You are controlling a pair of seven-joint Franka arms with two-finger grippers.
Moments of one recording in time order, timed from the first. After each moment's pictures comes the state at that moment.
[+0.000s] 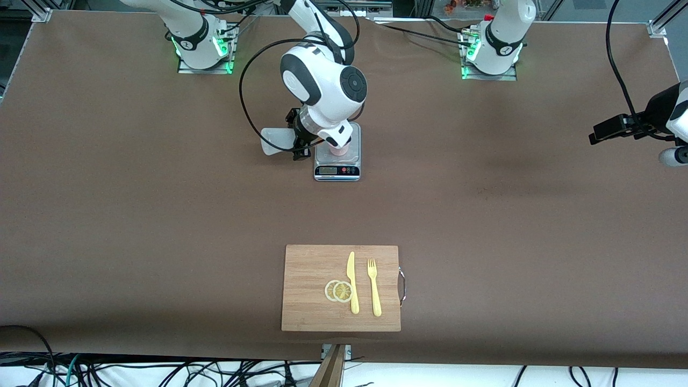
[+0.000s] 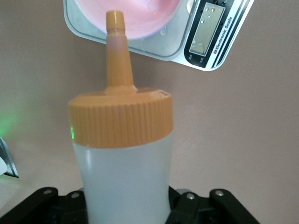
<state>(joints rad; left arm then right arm) 0.05 0.08 0.01 -1.55 -0.03 1.47 -0.11 0.88 0.54 -0.05 -1.56 -0.28 1.66 -0.92</state>
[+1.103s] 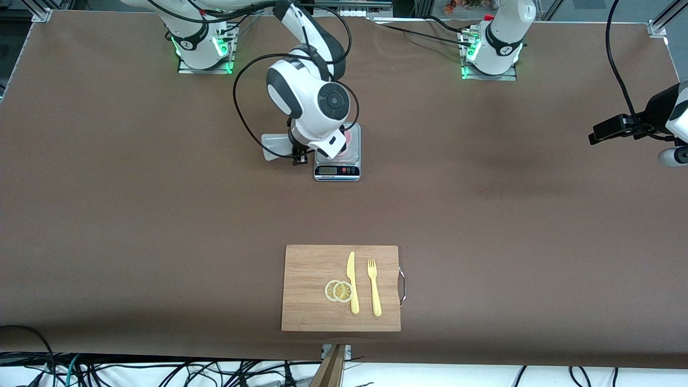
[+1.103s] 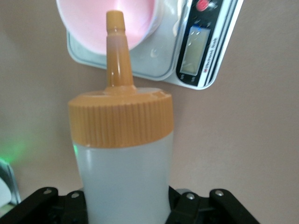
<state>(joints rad) 0.05 0.08 0.01 -1.55 -0.03 1.47 -0.11 0.80 0.54 -0.06 -1.55 -0.10 1.74 -0.98</state>
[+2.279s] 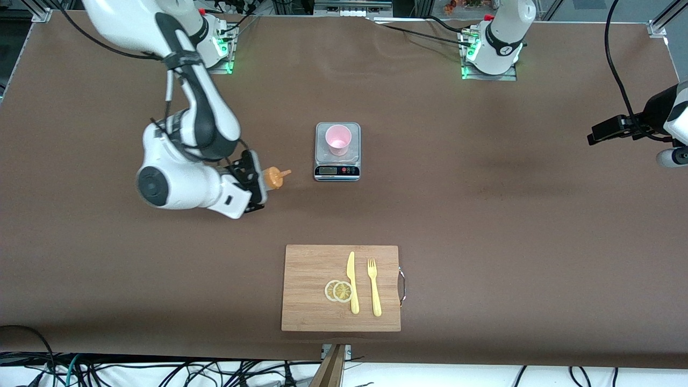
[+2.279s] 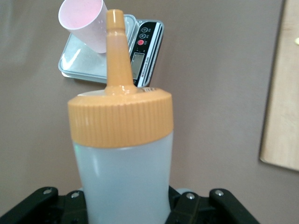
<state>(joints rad) 0.05 0.08 0.00 -1.55 -0.03 1.47 -0.11 0.36 0.55 -0.07 -1.56 0.47 1.86 -1.69</state>
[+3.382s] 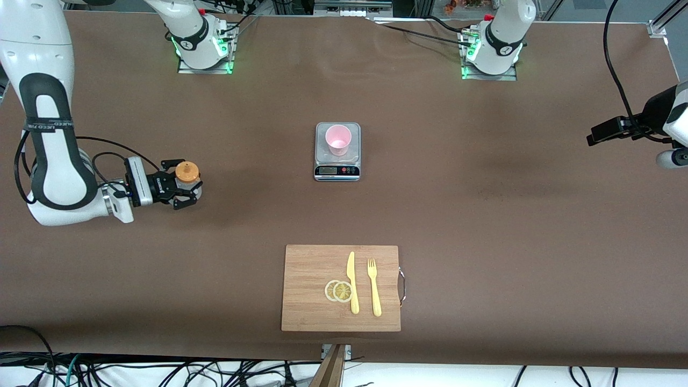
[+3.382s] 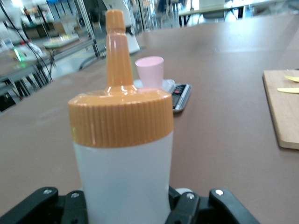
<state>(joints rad) 0.05 0.08 0.00 -1.55 -0.03 1.47 -0.13 -0.11 0.67 -0.07 -1.68 0.87 1.46 -2.35</state>
